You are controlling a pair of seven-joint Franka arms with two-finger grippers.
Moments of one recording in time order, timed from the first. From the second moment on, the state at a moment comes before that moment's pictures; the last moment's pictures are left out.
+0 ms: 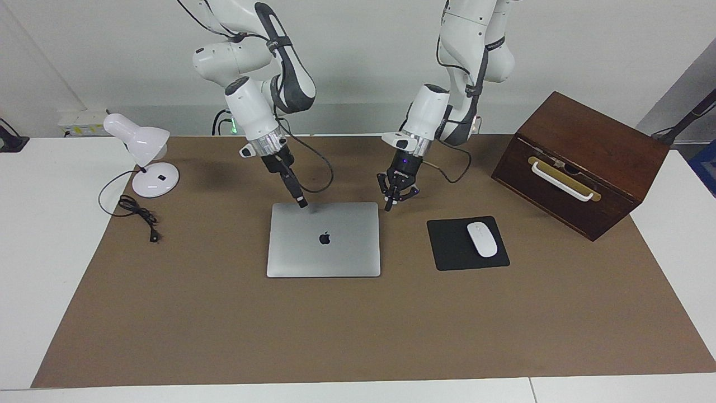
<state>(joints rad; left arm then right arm) -0.67 0.08 -0.02 -2.57 -0.16 3.36 0.12 0.42 -0.10 0.07 -2.58 0.85 2.96 0.87</state>
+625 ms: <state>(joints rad) -0.66 0.10 -0.02 -2.56 -0.16 3.35 0.17 0.42 -0.09 0.06 -2.58 0.85 2.96 0.84</state>
